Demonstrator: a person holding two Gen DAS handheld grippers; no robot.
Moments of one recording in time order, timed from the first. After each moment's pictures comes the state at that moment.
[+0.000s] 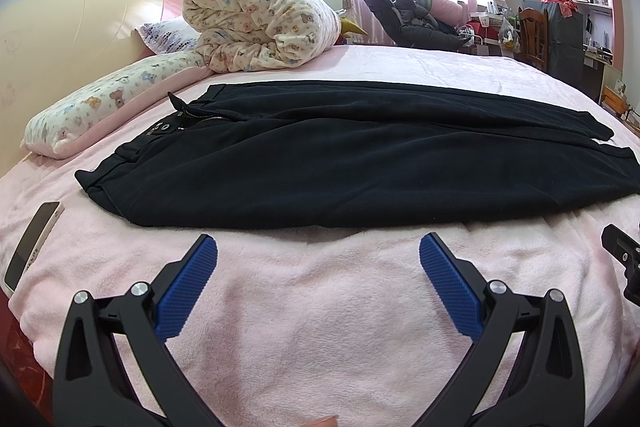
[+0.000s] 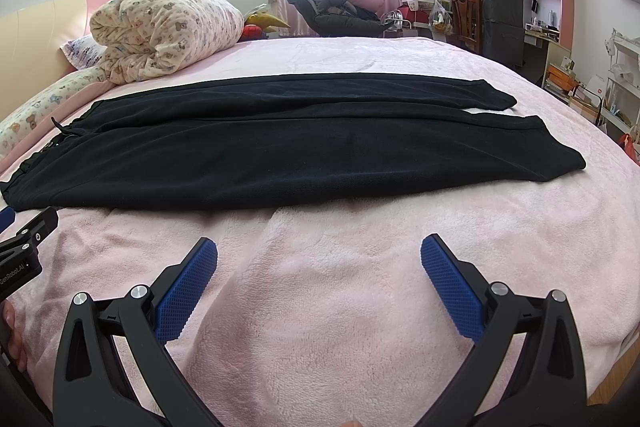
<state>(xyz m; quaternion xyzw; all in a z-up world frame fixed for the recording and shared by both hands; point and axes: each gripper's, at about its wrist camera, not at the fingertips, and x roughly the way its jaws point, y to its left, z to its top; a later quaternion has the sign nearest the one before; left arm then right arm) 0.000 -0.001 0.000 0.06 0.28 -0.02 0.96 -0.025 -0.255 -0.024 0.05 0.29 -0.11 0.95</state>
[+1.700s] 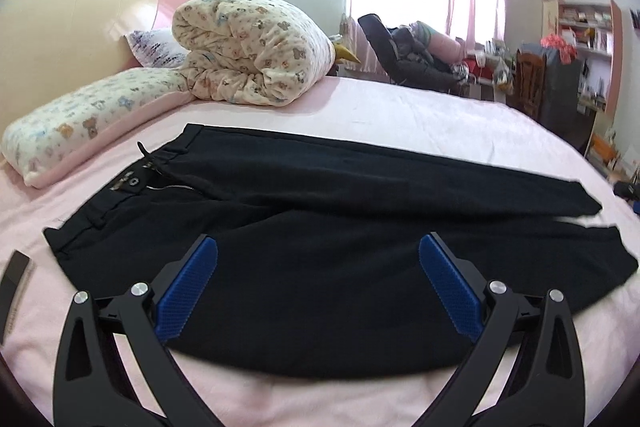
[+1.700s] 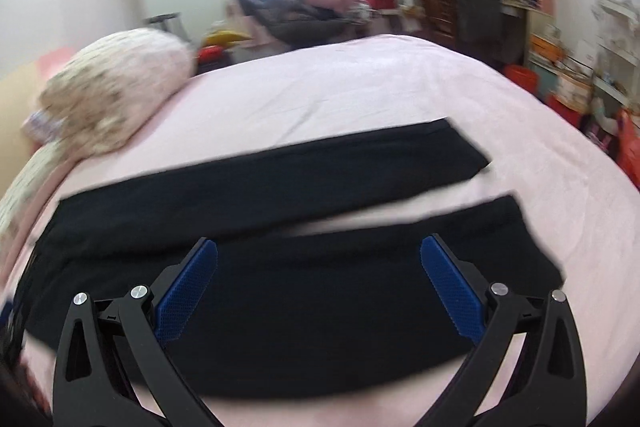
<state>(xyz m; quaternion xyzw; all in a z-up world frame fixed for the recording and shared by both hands) 0.076 -0.004 0.046 -0.01 0.24 -0.04 0.97 0.088 -0.429 0.075 0.13 0.30 -0.15 0.93</state>
